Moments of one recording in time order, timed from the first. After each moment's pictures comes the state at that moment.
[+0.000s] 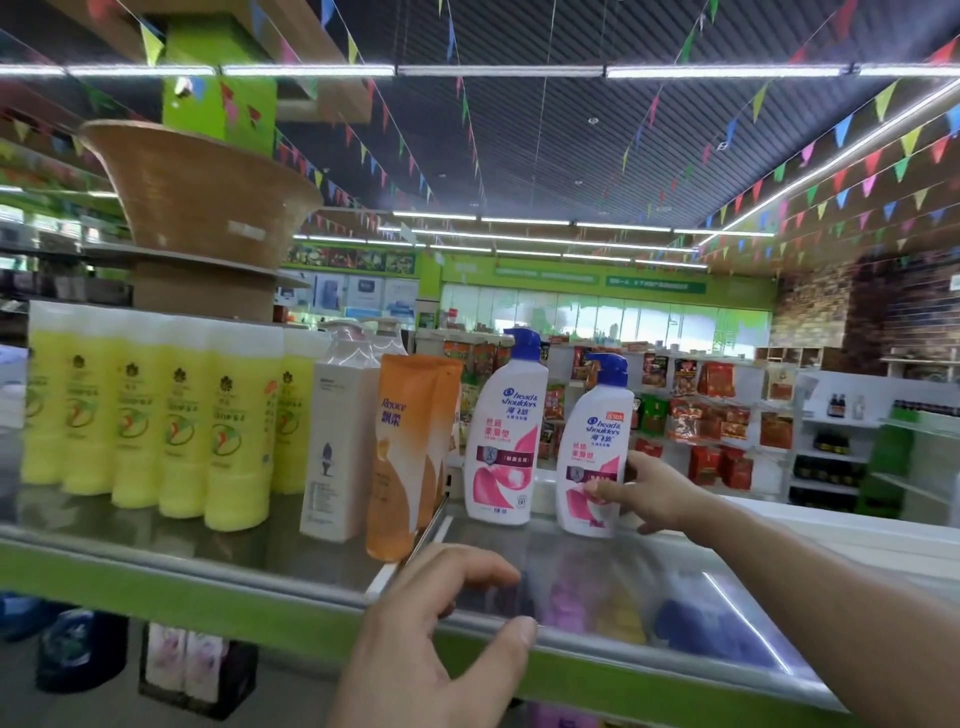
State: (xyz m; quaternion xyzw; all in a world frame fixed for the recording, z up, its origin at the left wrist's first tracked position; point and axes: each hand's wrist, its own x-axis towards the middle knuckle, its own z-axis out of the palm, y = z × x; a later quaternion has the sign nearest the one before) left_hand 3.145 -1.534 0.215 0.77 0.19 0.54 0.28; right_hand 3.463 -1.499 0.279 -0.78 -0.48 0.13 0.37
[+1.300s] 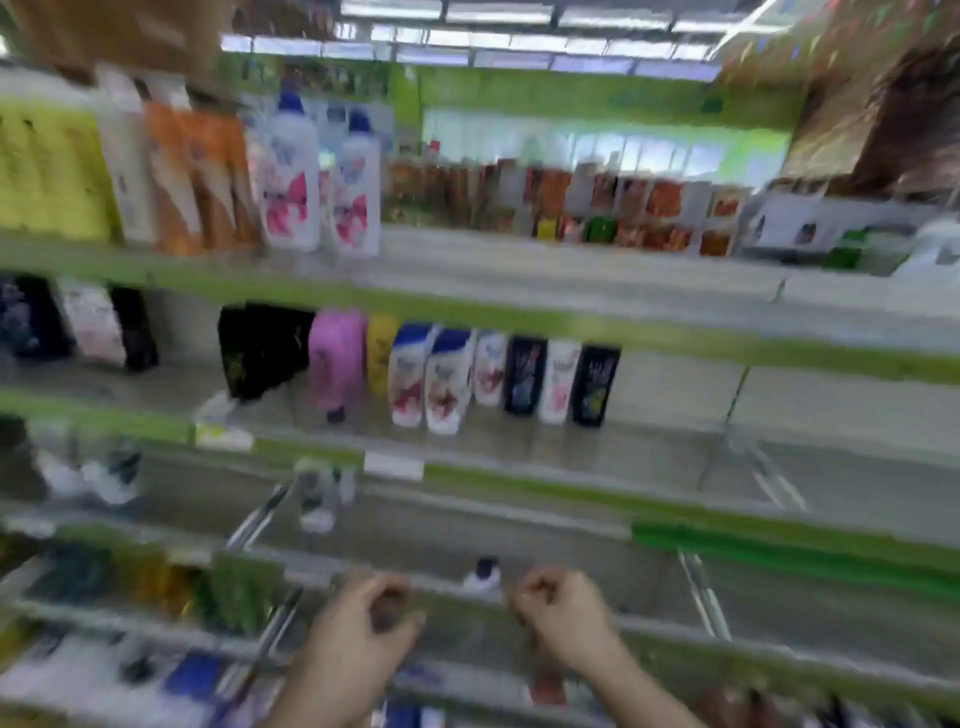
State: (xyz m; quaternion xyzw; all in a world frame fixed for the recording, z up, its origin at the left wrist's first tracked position) left_hand 3.274 -1.891 -0.039 0.76 0.45 0.28 0.37; right_hand 3.500 -1.977 -0.043 -0.79 -0.40 0.27 0.37
